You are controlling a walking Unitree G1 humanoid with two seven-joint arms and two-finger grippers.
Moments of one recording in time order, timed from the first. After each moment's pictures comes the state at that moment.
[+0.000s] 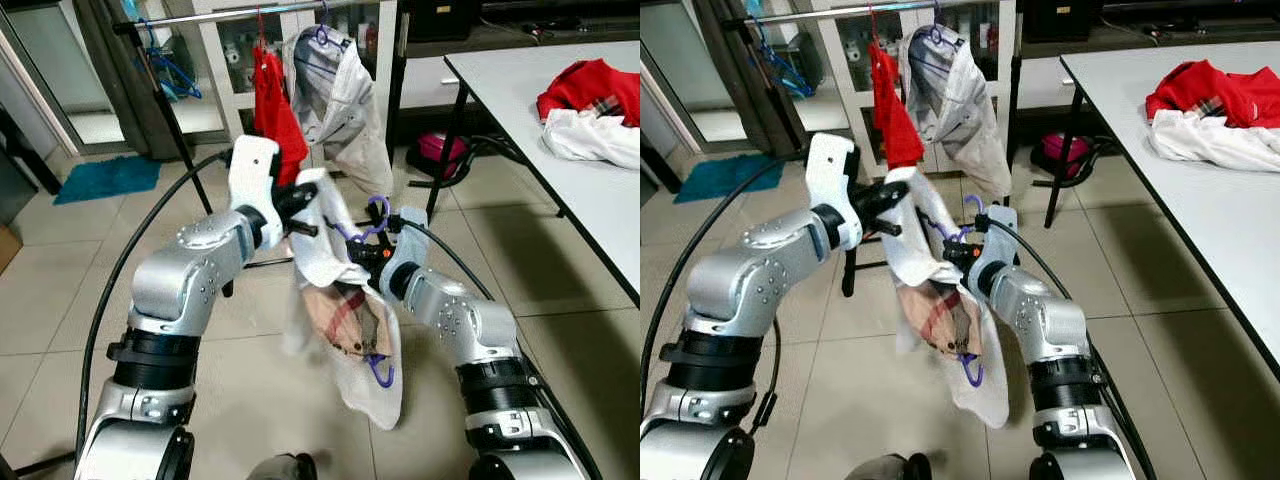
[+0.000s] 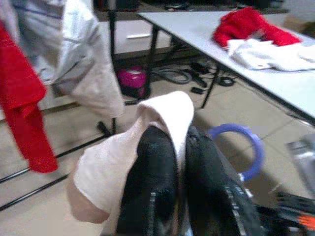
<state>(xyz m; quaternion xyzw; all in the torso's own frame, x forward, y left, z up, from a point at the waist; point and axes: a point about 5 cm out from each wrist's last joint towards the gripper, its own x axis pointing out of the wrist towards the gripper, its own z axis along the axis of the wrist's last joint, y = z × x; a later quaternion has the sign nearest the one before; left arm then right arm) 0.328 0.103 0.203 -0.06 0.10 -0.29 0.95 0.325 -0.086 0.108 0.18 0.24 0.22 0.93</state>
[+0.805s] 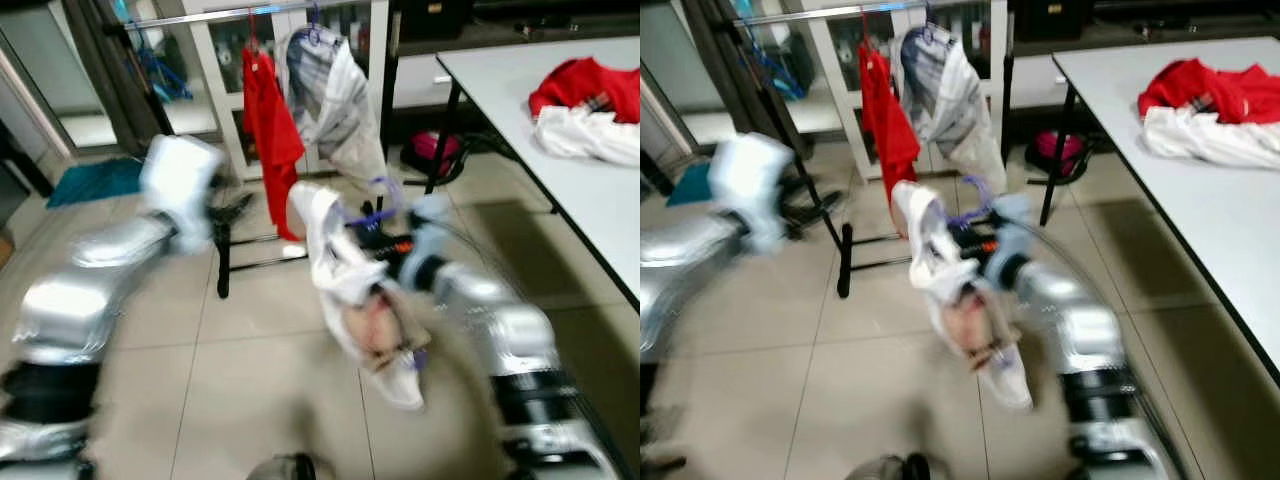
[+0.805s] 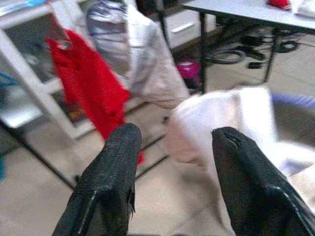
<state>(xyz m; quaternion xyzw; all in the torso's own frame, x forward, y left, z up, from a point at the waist) 0.305 0.204 0.211 0.11 0.07 -0.22 0.97 0.318 -0.114 0.138 0.12 0.12 0.33 0.93</state>
